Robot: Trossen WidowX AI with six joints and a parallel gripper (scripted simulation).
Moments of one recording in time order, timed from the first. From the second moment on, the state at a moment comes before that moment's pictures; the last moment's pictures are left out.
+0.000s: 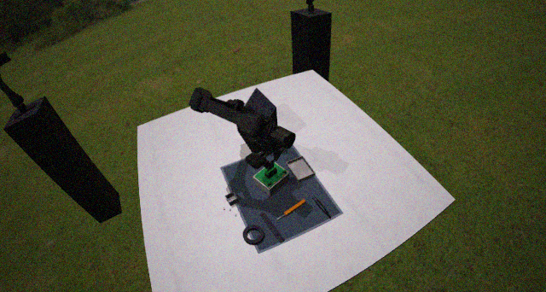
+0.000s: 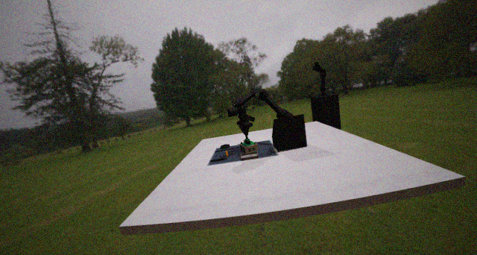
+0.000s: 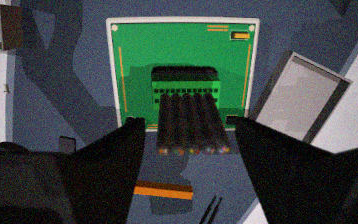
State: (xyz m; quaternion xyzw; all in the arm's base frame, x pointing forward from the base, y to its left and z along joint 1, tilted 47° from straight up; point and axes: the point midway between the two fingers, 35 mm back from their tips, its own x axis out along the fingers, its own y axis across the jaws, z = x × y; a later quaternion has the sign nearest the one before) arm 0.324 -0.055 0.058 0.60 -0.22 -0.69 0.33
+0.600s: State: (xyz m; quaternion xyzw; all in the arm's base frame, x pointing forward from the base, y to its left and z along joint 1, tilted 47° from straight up) arm 0.322 -0.067 0.048 0.59 -0.23 -0.69 0.34
